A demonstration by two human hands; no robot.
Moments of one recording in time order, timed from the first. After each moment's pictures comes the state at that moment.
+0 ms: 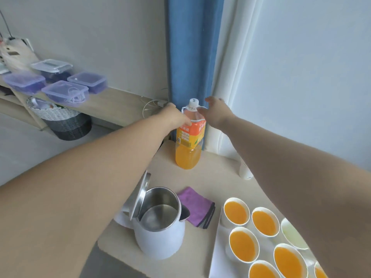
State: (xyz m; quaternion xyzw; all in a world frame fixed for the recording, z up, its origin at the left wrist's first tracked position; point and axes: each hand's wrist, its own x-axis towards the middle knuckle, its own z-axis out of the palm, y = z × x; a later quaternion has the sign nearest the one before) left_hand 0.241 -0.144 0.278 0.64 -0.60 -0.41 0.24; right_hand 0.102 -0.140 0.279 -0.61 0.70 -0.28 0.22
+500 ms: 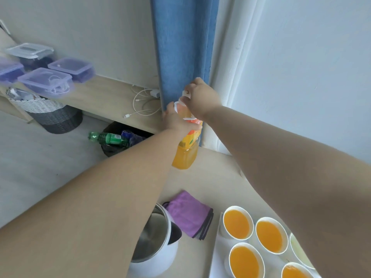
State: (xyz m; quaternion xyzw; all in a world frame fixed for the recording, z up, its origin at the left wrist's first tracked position) left_hand 0.193 -0.205 0.187 0.64 -0.56 -0.40 0.34; right_hand 0.106 -0.206 0.255 -0.74 0.66 -0.15 0.02
